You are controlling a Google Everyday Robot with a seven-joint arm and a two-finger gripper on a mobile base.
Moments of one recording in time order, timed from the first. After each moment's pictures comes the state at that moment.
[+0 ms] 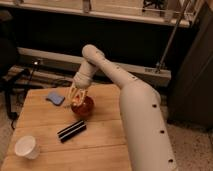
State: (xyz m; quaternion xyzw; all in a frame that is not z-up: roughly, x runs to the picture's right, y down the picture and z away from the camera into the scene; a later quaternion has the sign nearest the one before) arm -0.170 0.055 0.761 -0.39 -0.53 -0.35 0.67
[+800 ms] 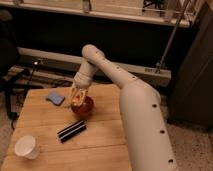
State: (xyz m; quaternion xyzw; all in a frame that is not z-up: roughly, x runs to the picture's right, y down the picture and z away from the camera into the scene) arm -0.161 0.056 0.766 -0.40 -0.50 -0.36 0.68
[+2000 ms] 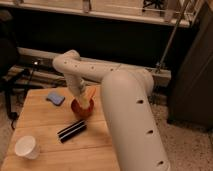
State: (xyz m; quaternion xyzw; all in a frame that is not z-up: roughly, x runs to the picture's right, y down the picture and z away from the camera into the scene) arm -0.129 0.085 0.806 -0.45 -0.08 -0.38 0.80
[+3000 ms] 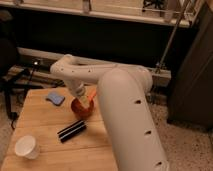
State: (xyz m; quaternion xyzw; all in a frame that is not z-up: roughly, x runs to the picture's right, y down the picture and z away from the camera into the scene) arm -0.136 0.076 0.825 -0.40 0.00 -0.31 0.86
